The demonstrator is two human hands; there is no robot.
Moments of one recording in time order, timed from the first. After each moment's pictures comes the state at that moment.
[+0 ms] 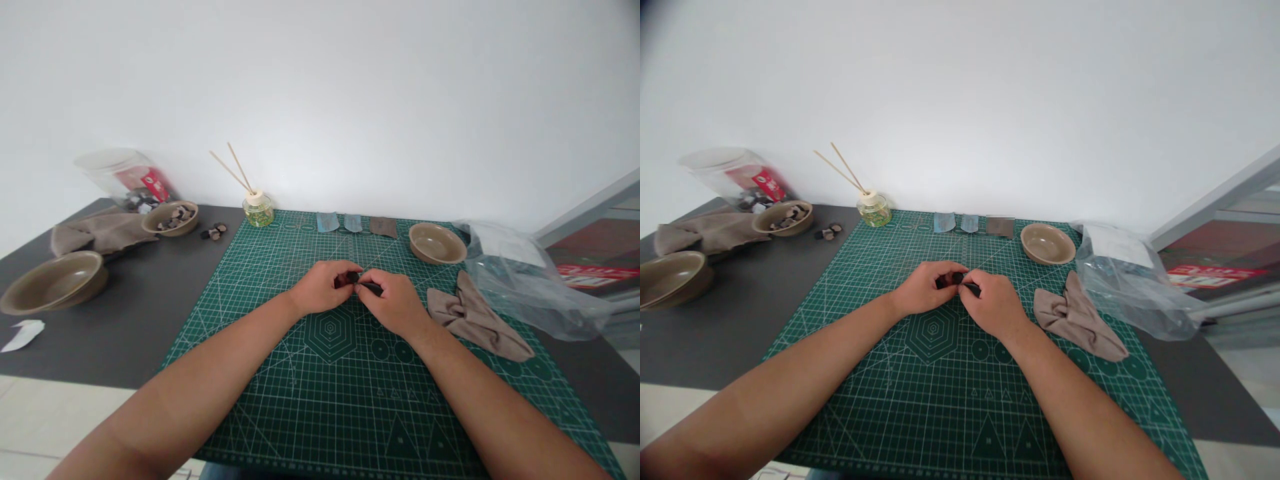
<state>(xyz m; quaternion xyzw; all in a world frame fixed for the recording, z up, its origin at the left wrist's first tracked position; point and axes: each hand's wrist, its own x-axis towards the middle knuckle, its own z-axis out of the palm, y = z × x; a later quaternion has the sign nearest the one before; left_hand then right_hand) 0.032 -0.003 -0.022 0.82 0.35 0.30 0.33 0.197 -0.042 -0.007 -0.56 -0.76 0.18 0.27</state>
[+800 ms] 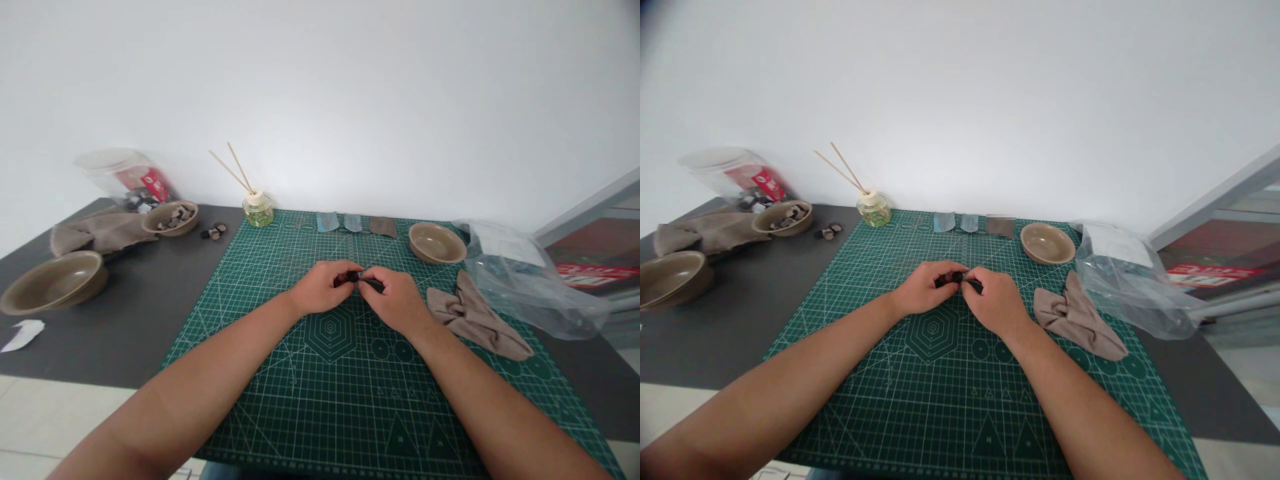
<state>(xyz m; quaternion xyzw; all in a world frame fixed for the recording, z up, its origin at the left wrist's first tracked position) 0.031 -0.003 -0.022 0.83 0.33 0.30 0.33 0.199 -0.040 -0.009 -0.58 -0.75 0.17 0.28</state>
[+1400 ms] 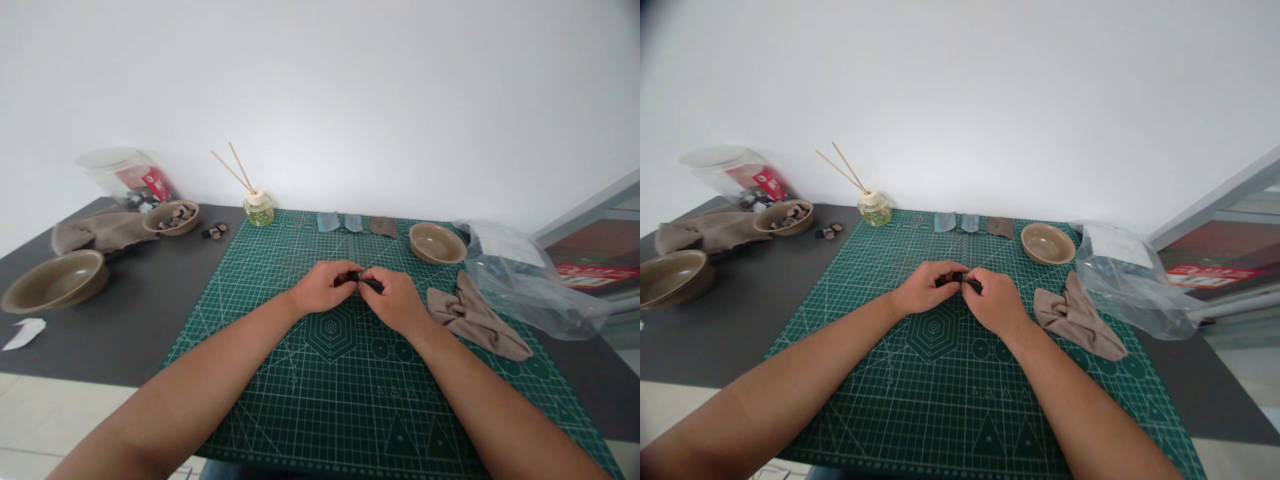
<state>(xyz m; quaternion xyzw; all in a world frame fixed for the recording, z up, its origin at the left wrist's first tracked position) 0.030 -0.003 -0.021 0.83 0.33 0.30 0.34 0.197 -0.040 -0.009 -0.58 -0.75 0.18 0.27</state>
